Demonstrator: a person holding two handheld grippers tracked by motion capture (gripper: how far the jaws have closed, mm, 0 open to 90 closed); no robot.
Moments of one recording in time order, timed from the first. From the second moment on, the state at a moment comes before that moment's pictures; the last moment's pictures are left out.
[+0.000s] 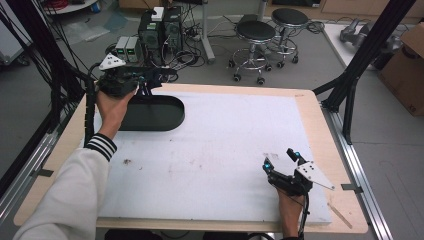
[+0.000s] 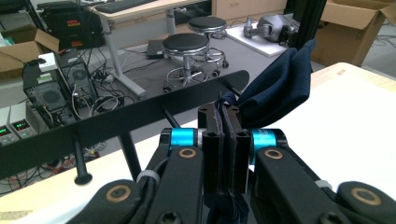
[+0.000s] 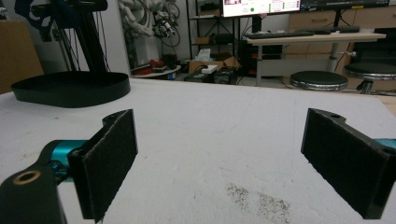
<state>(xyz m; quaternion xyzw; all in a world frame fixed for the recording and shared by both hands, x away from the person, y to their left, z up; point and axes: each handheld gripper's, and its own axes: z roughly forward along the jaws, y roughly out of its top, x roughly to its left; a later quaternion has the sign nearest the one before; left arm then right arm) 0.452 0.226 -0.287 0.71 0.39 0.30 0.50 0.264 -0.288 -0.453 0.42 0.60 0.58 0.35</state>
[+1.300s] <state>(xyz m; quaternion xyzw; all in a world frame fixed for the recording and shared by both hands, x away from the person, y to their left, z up) 0.473 0.233 -0.311 0.70 0.44 0.34 0.45 0.264 -0.288 -0.453 0.42 0.60 0.58 0.35</state>
